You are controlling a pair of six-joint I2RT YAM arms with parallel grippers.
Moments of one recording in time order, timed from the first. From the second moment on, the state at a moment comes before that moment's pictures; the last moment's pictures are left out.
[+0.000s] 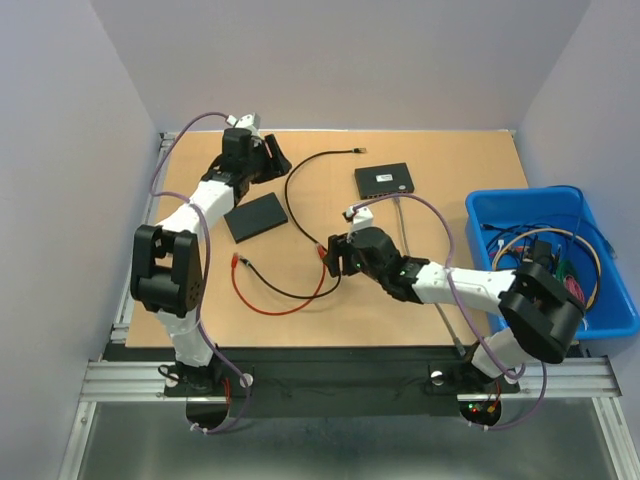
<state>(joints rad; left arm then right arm) -0.23 1.79 1.36 -0.06 0.19 -0.49 0.87 1.47 0.75 0.26 0.23 0.41</state>
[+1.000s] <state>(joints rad) -0.19 1.71 1.05 0.12 0.06 -0.52 0.88 1.86 0.99 0.25 0.24 0.43</state>
